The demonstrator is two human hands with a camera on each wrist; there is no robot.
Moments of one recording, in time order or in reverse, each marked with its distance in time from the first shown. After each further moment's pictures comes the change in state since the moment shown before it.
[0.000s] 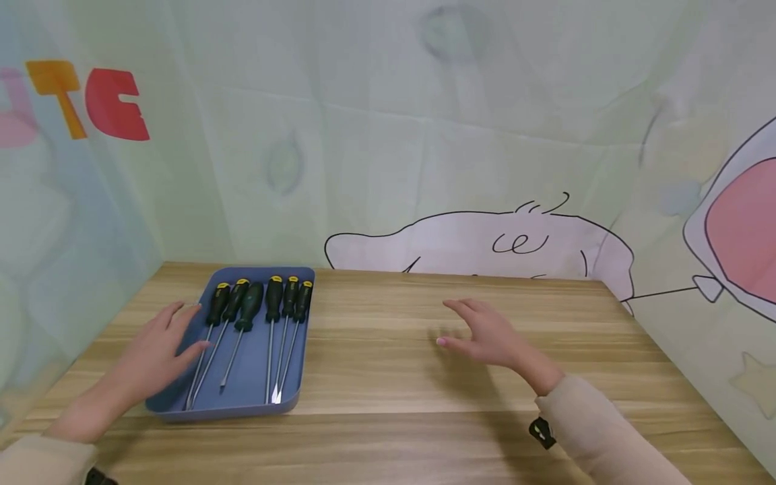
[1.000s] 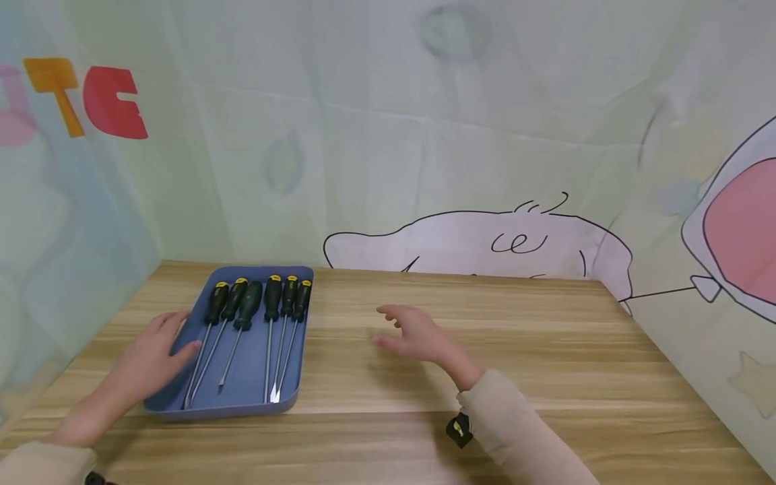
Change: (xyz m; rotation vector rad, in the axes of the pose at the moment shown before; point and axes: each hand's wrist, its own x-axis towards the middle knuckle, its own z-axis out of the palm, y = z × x) left_hand -0.004 -0.006 0.008 -0.088 0.013 -0.101; right_hand 0.058 -0.068 0.042 0.351 -0.158 0.022
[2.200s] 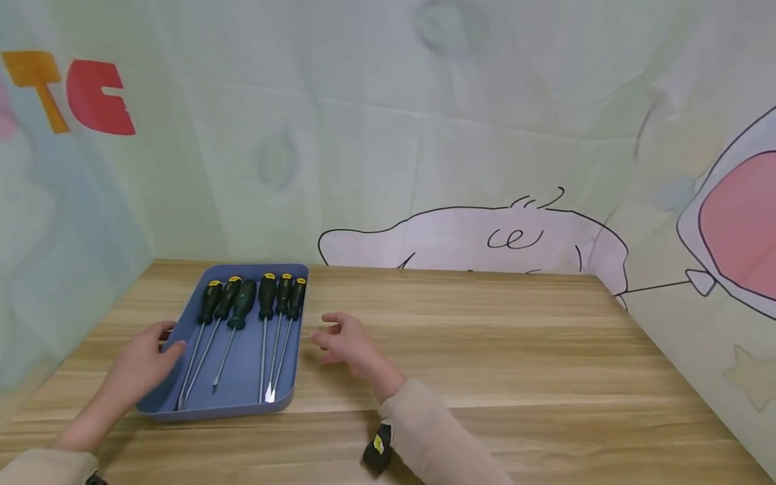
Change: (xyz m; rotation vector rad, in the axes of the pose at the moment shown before) left_hand -0.001 0.003 0.002 -0.149 -0.031 -0.222; right_hand 0.048 -0.051 0.079 0.921 0.105 0.406
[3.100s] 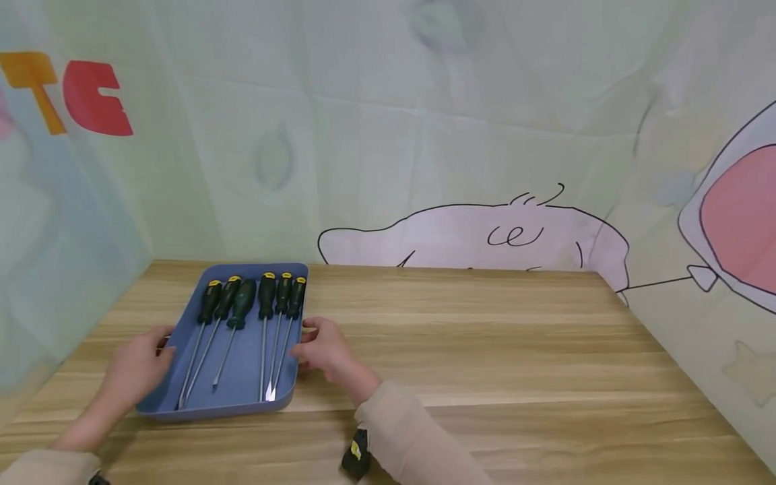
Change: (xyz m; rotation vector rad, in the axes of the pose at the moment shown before) left_hand -0.004 -0.003 0.003 0.090 0.170 0.155; right_hand 0.000 -0.007 0.040 0.027 0.100 0.049
